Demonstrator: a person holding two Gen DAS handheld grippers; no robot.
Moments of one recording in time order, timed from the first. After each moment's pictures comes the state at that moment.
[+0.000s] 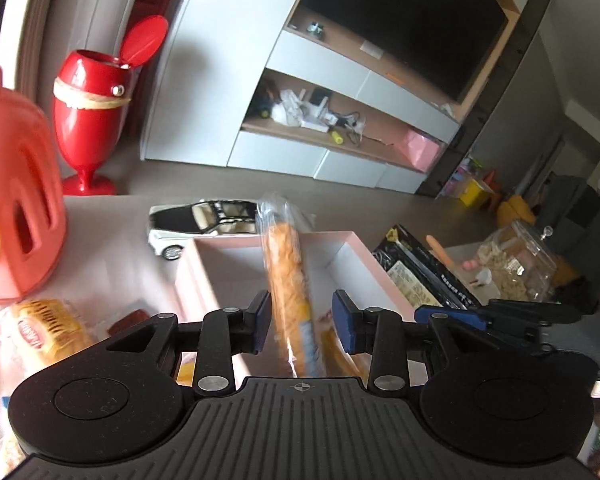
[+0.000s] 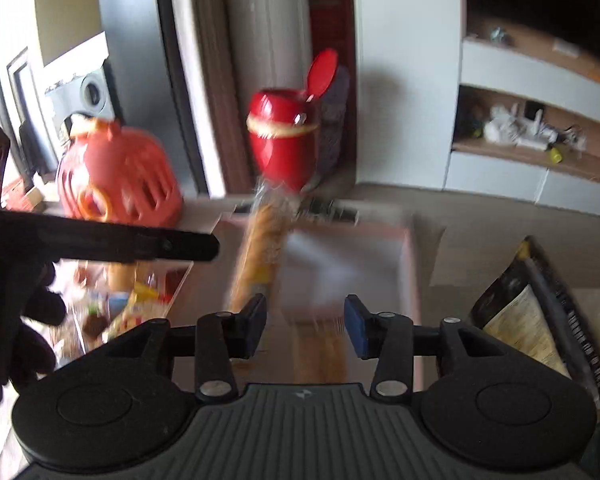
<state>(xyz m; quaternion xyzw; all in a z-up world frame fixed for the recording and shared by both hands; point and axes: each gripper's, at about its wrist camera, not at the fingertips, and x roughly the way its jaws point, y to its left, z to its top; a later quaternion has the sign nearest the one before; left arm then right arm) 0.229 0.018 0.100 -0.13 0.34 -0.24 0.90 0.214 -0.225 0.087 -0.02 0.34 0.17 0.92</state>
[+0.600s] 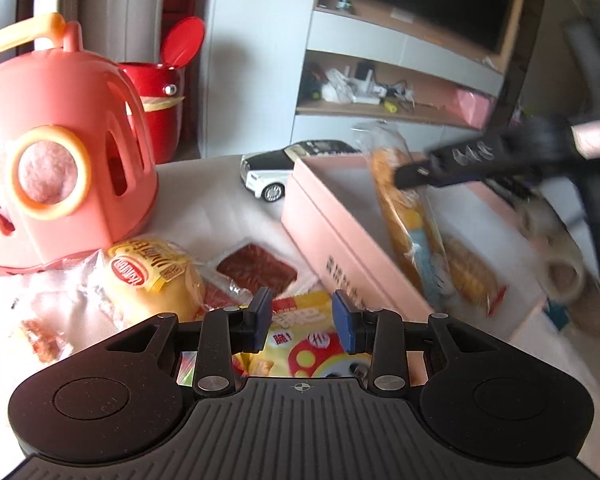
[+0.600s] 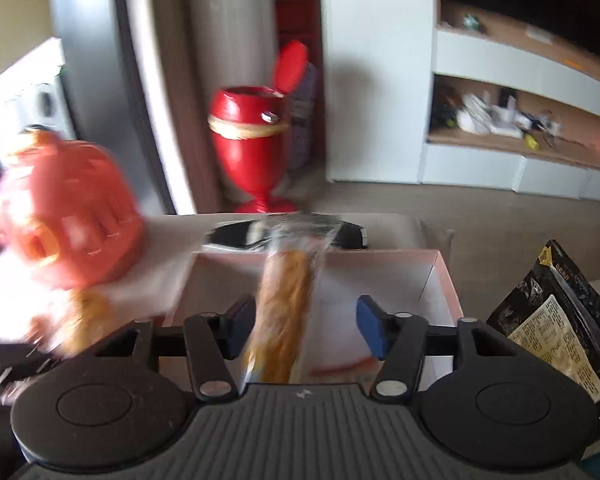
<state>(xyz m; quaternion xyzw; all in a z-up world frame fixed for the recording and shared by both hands) 0.176 0.027 0.035 0.00 0.35 -0.17 0.92 0.293 -0.164 0.065 0.02 0.37 0.10 0.92</state>
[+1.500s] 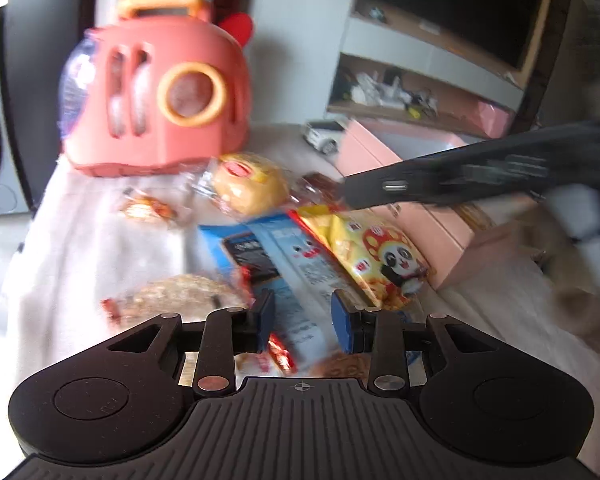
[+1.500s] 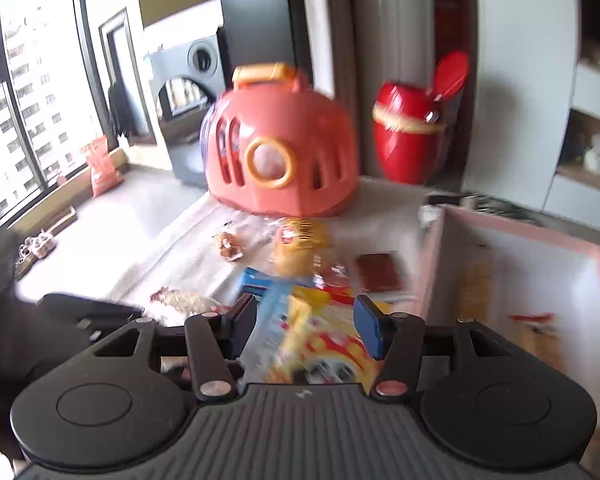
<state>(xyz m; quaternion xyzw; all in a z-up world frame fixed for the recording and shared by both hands) 0.081 0.107 0.036 -0.05 0.34 -0.12 0.93 0.198 -0.055 0.075 -0.04 0.36 0.30 0.88</state>
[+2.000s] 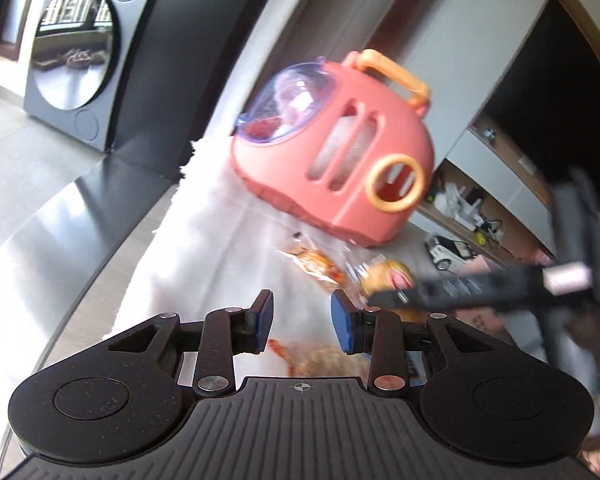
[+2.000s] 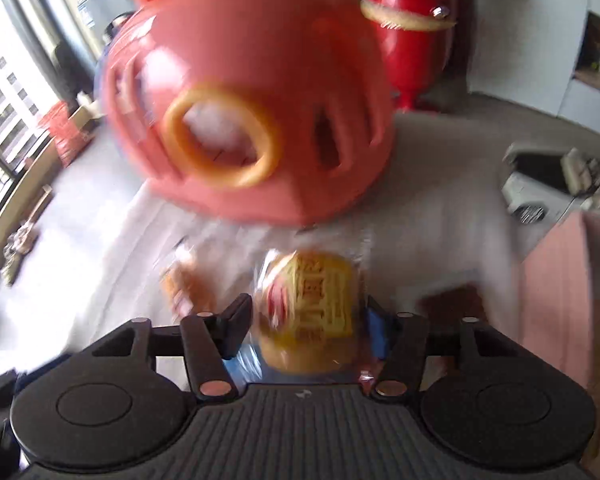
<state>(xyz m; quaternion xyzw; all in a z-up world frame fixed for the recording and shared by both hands) 0.089 0.223 0.030 -0.25 0.28 0.01 0.93 0.286 0.036 0.029 -0.04 0.49 0.30 0.82</state>
